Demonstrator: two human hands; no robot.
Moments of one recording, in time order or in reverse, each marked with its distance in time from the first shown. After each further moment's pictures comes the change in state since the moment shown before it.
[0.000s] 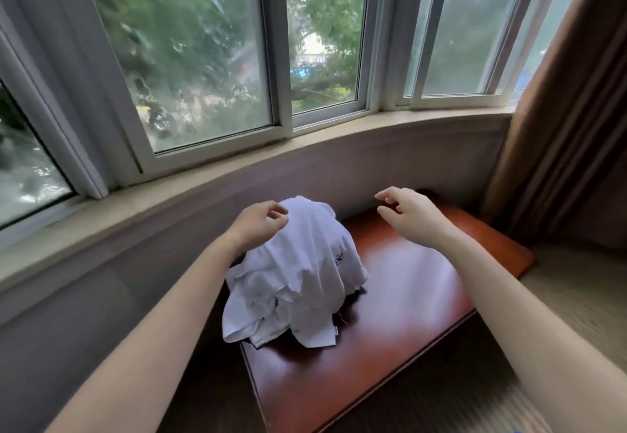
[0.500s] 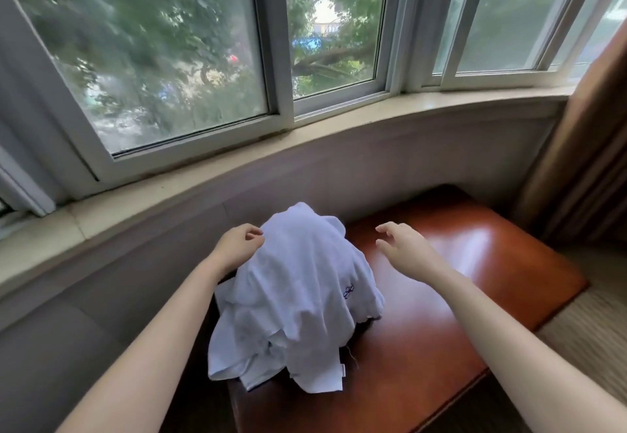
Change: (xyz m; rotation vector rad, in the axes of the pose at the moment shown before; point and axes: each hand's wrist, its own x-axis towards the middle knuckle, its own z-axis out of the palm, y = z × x) left_hand 0.179 -0.095 0.034 -0.051 0.023 -0.288; right_hand 0.168 0.107 0.120 0.006 -0.175 0.164
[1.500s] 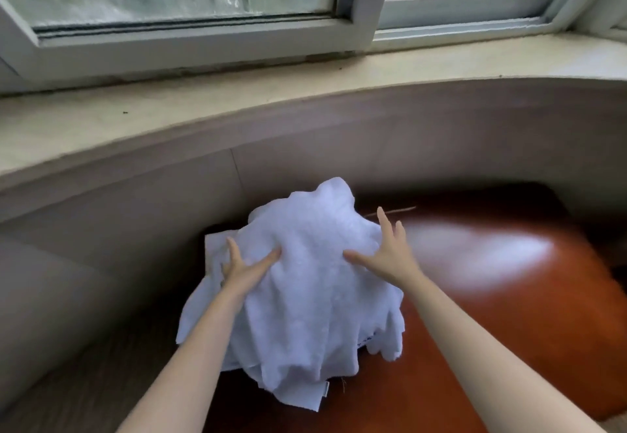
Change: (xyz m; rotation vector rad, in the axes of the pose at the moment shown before) left_hand 0.163 -0.121 0.116 -0.568 0.078 -0.751; right_hand 0.244 0.011 0.147 0.070 -0.432 0.190
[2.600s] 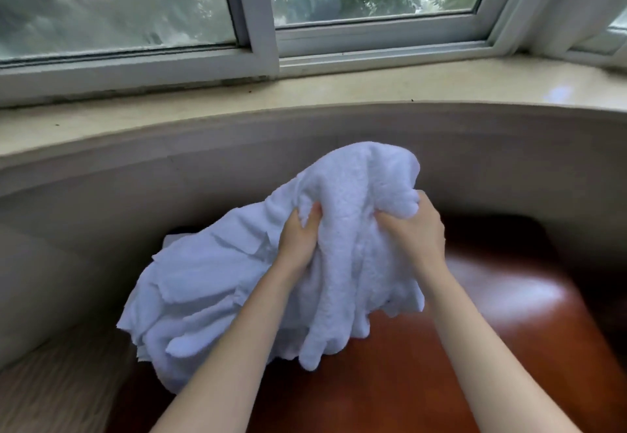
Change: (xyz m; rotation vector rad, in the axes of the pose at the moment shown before) left_hand -0.125 0.163 0.294 -0.174 0.042 0.494; right_hand 0.041 0.112 -0.232 0.307 0.291 -0.131
